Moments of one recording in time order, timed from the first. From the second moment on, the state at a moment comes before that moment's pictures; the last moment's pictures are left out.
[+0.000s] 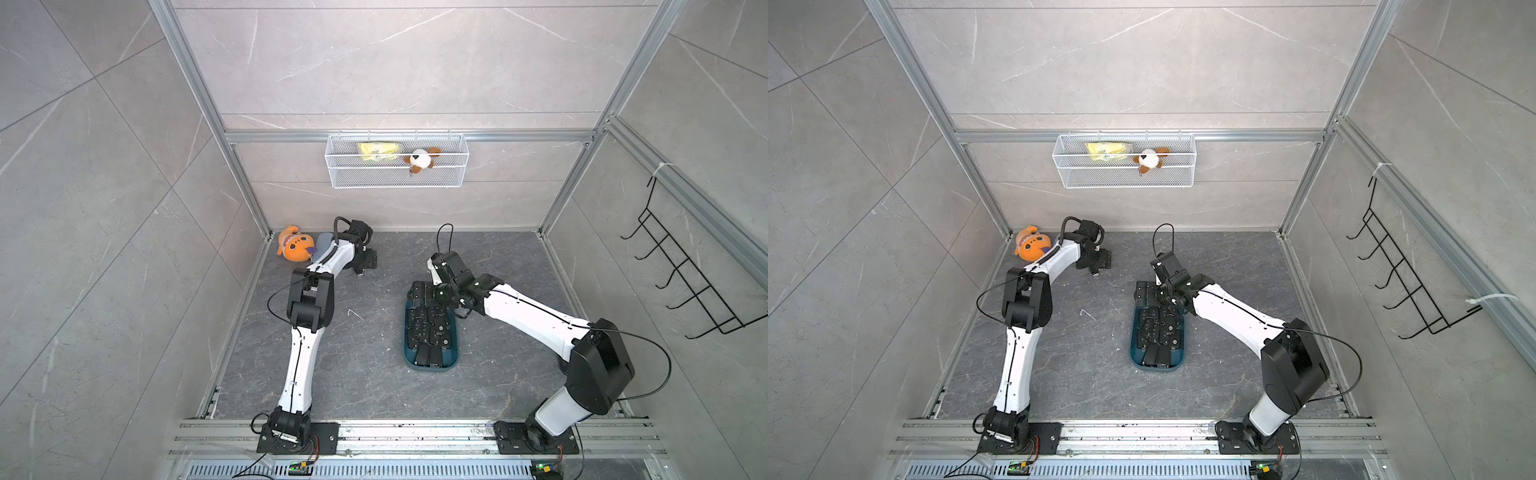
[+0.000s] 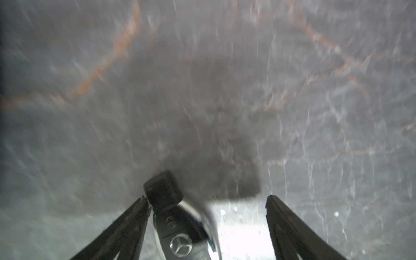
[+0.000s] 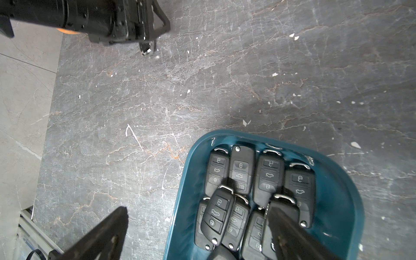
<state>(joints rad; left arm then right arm) -0.29 2.44 2.07 -0.76 -0.01 -0.21 0.64 1.63 1.26 -0.52 -0.08 0.57</state>
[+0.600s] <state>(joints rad) -0.37 2.40 2.06 -0.84 -0.05 -0.26 0.64 1.62 1.23 -0.50 -0.11 0.59</state>
